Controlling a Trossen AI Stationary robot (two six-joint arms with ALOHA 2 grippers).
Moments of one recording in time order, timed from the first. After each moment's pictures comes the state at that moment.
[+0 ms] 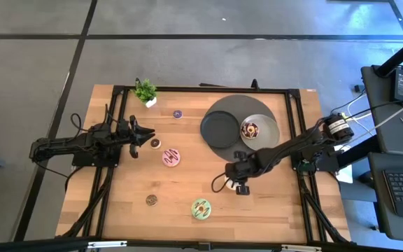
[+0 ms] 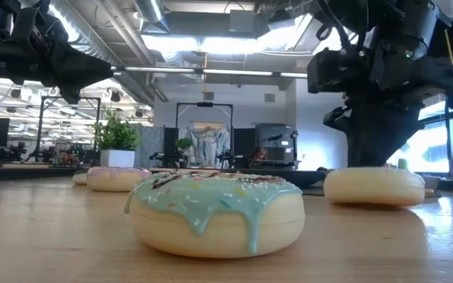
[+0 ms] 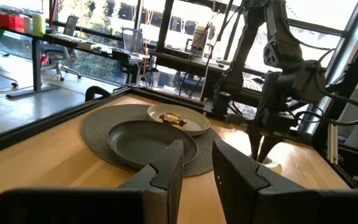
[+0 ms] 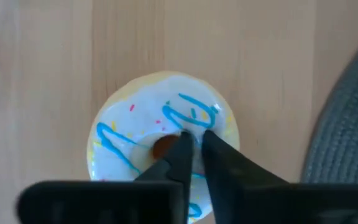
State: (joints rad) left arm 0.13 0.00 0.01 0.03 -0.11 -0.24; right arm 0.32 1.67 0.91 -0.44 0.06 0.30
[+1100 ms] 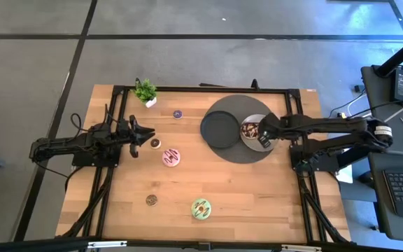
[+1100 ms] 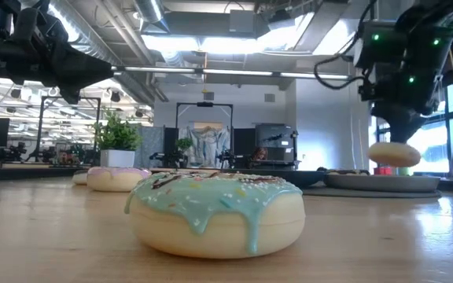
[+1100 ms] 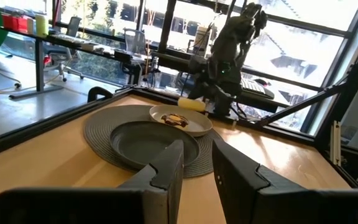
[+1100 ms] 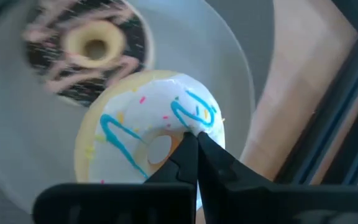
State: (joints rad) left arm 0.13 0.00 0.01 0.03 -0.12 -0.24; right arm -0.23 1.08 0.62 -0.92 0.45 0.60
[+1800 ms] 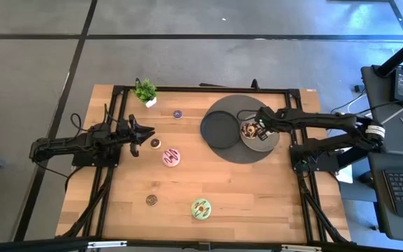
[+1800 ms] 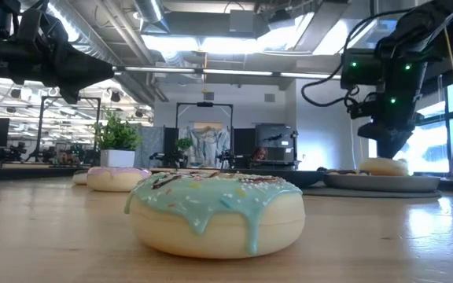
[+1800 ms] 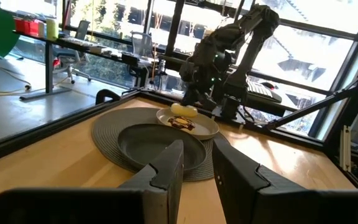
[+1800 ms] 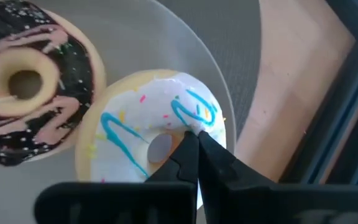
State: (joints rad) left arm 0.13 0.00 0.01 0.03 -0.15 -0.24; right arm -0.44 1.21 0.60 -0.73 0.44 0.39
